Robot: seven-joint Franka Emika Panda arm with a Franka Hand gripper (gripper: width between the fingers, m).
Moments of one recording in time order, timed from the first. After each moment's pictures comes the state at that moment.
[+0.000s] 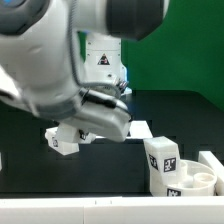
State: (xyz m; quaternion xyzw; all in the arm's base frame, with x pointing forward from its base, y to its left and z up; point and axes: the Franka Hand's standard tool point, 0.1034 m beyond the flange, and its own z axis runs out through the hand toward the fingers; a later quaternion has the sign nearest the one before) arm 0.518 -0.083 0.073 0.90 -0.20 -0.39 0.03
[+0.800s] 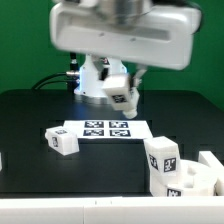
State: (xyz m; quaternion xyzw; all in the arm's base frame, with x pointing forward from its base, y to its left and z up) arm 0.550 -0.004 0.149 0.98 -0.16 -0.11 0.03
